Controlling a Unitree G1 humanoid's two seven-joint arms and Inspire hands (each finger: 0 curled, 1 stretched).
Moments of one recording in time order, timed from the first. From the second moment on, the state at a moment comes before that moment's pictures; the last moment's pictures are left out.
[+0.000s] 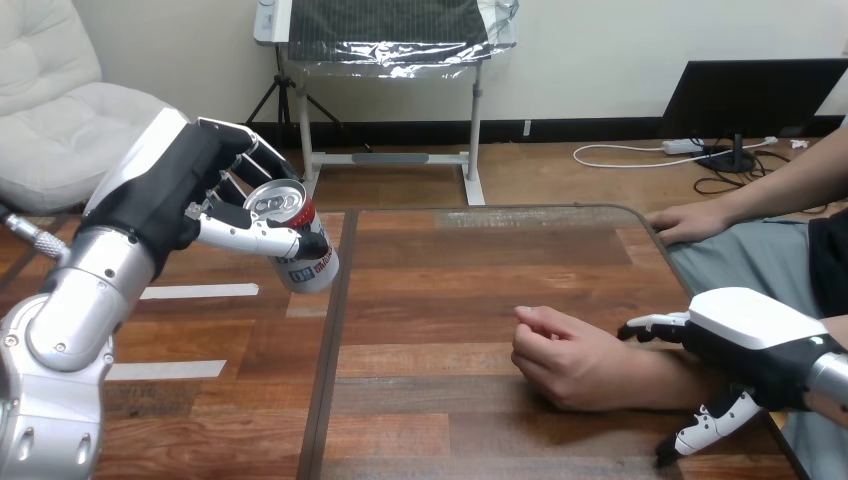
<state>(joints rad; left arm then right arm) -0.25 0.53 0.01 -0.33 0.32 0.47 -0.36 -0.35 -0.83 0.26 0.77 -0.69 -0.66 0.13</state>
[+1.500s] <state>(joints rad) -0.25 0.53 0.01 -0.33 0.32 0.47 -0.37 -0.36 -0.82 0.35 0.71 -0.72 -0.54 0.08</state>
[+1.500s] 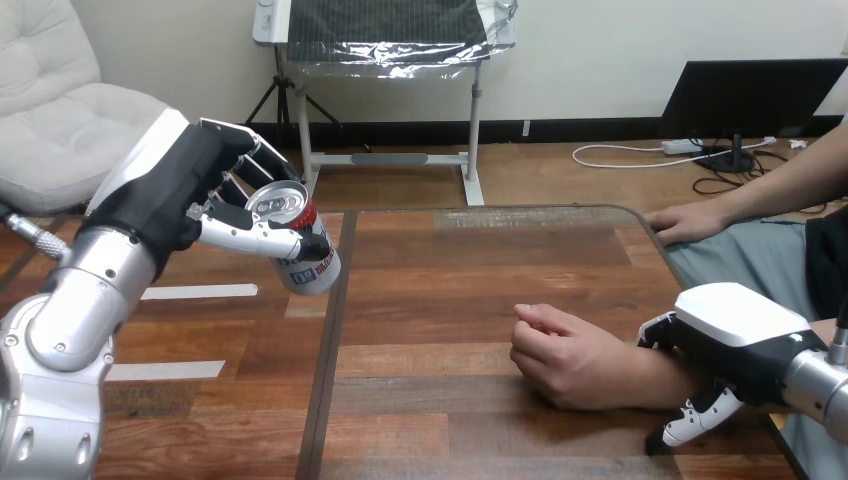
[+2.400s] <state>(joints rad) -0.25 0.53 0.01 -0.33 0.32 0.47 -0.37 -0.37 -0.79 0.35 0.74 -0.71 -0.53 0.01</state>
